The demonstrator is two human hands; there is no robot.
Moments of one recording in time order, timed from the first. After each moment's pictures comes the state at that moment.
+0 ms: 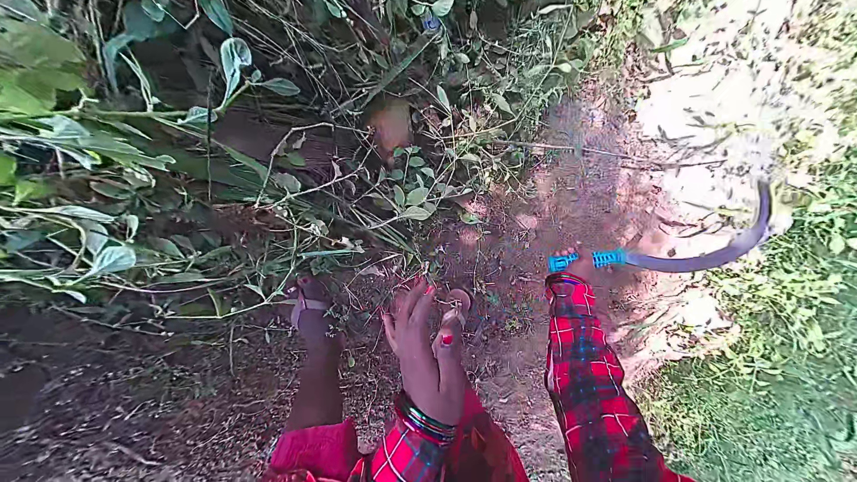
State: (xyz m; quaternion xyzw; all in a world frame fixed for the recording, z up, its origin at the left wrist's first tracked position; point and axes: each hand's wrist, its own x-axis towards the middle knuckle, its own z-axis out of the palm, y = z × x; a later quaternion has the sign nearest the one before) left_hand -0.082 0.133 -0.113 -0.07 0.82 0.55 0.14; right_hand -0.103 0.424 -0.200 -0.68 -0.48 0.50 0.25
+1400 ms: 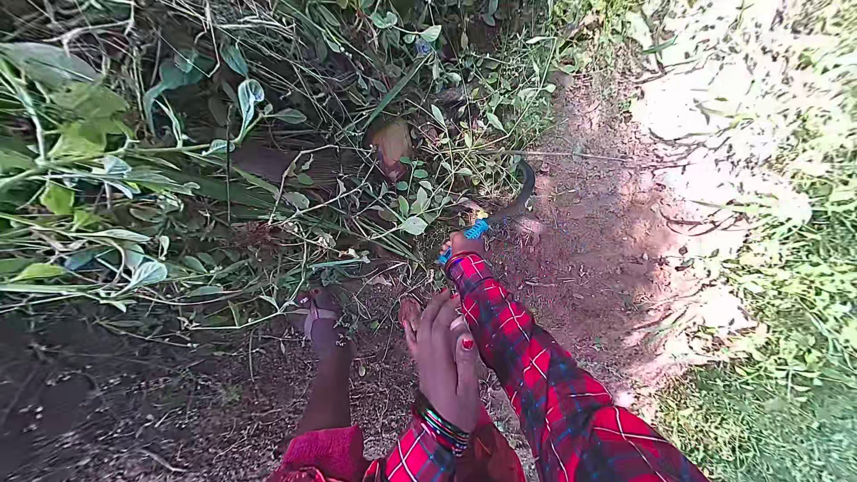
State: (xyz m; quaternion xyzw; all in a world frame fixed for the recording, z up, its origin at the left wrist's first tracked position) left_hand -0.080 0.152 -0.099 -0.05 0.82 0.54 0.17; right_hand -0.181 0.263 -0.255 -0.71 -0.51 0.47 -0.16
